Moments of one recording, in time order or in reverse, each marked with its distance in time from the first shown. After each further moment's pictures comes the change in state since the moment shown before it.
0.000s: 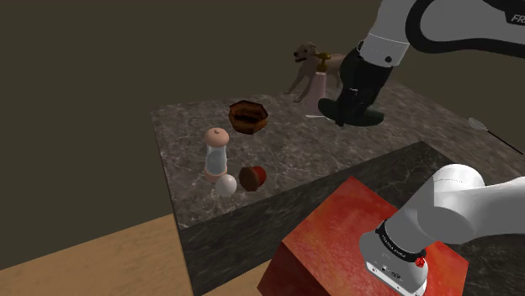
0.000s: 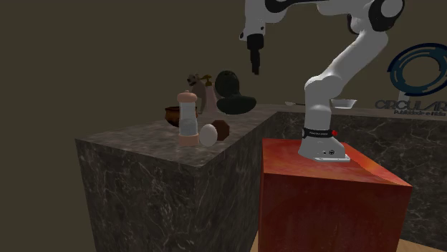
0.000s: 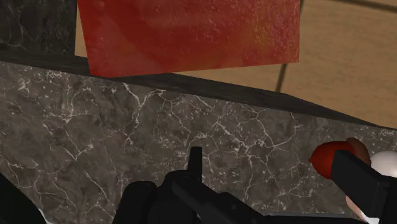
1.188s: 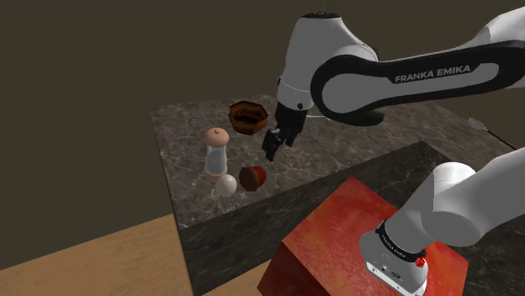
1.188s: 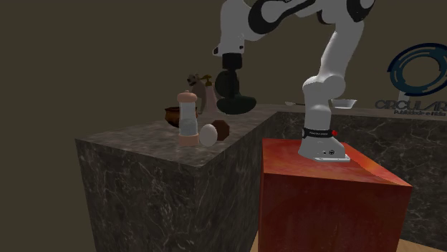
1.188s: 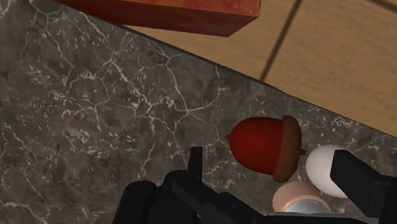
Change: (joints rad) arm 0.110 0.415 0.275 0.056 0.040 0.420 0.135
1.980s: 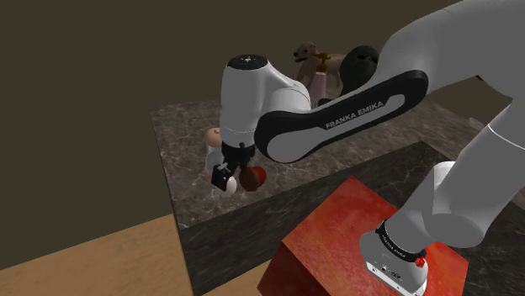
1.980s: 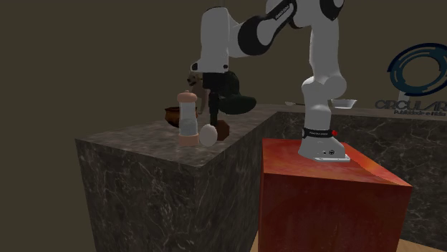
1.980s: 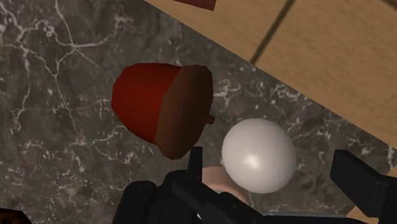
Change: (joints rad) arm 0.056 0.413 0.157 0.211 -0.218 0.196 0.201
